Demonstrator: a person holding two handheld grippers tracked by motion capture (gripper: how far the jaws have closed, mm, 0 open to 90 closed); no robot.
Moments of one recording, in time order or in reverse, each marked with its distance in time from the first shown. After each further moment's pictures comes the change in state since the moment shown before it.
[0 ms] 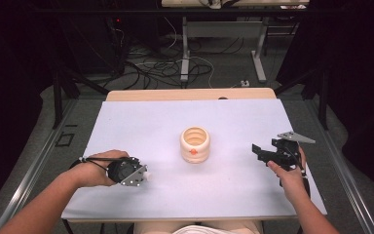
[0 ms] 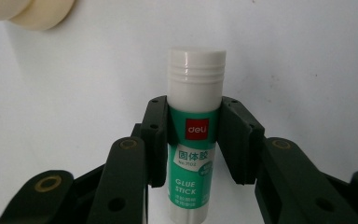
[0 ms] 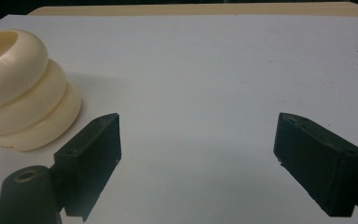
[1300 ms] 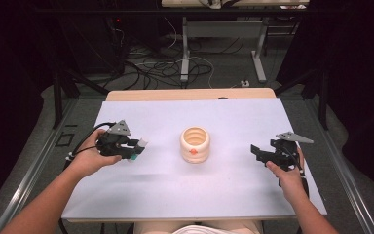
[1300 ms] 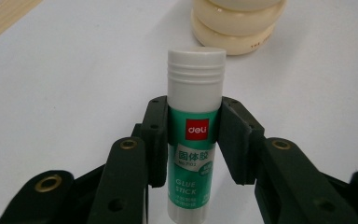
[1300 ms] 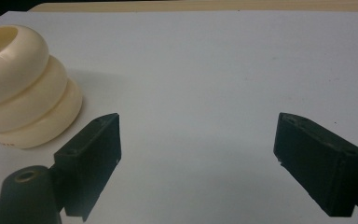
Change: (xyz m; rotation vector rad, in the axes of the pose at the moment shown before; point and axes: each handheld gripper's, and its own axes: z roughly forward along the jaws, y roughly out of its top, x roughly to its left) left arm 0.043 -0.036 -0.037 -0.273 0.095 -1.004; right arm 0.002 -0.002 0.003 0.011 0.003 -0.002
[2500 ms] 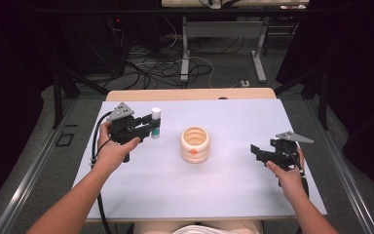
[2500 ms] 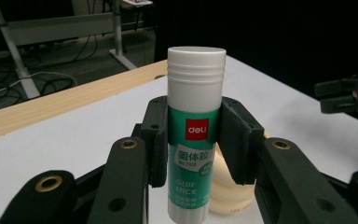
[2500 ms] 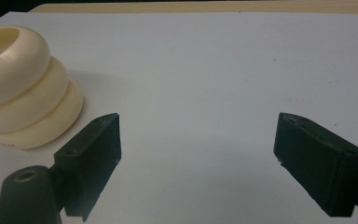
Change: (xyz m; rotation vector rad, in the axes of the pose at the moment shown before) left arm -0.021 0.051 0.002 -0.480 0.094 -0.228; right arm 0.001 0.001 0.000 -0.008 0.000 0.007
